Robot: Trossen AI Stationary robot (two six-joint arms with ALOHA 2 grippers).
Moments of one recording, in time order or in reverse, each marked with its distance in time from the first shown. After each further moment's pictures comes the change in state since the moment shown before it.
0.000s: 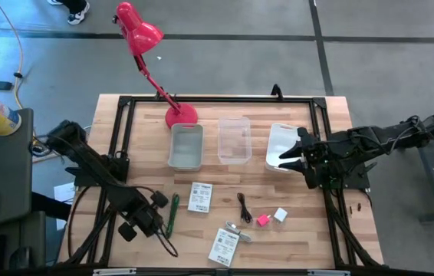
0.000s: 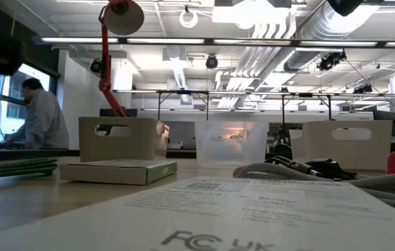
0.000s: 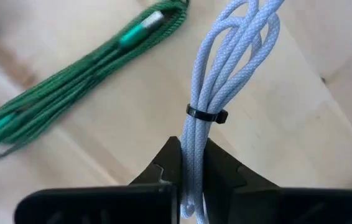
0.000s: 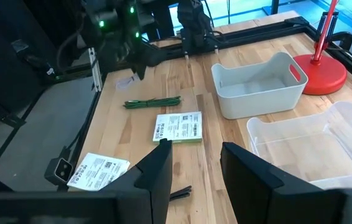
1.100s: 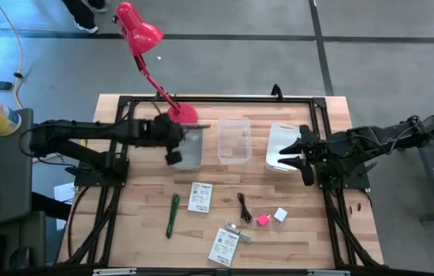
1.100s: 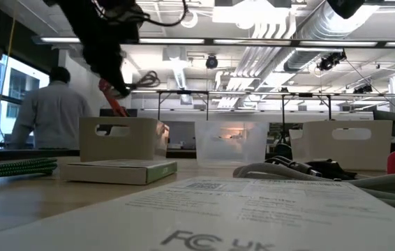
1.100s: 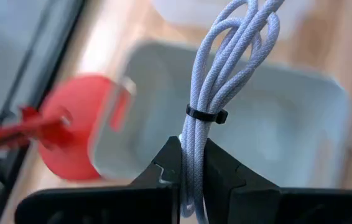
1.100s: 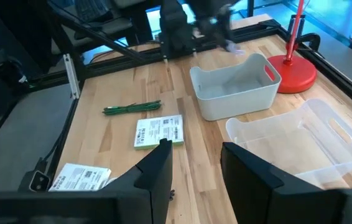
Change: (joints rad) left arm 0.911 -0.238 0.003 0.133 -0.359 0.067; right arm -0.001 0.002 -0.001 -0.014 0.090 0.022
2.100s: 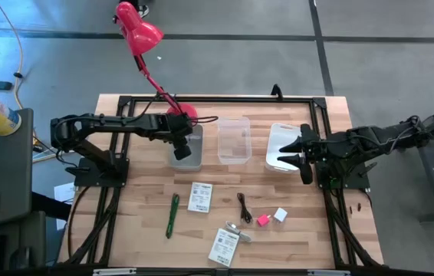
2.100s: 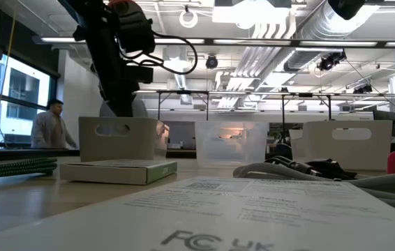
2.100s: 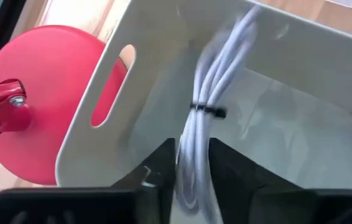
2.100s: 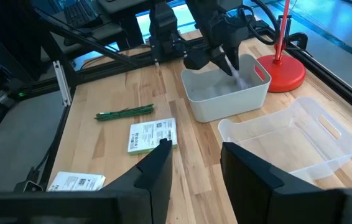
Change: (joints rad) left arm 0.158 0.231 -0.002 0.077 0.117 -0.025; right arm 0.001 0.001 0.000 -0.002 0.041 0.032
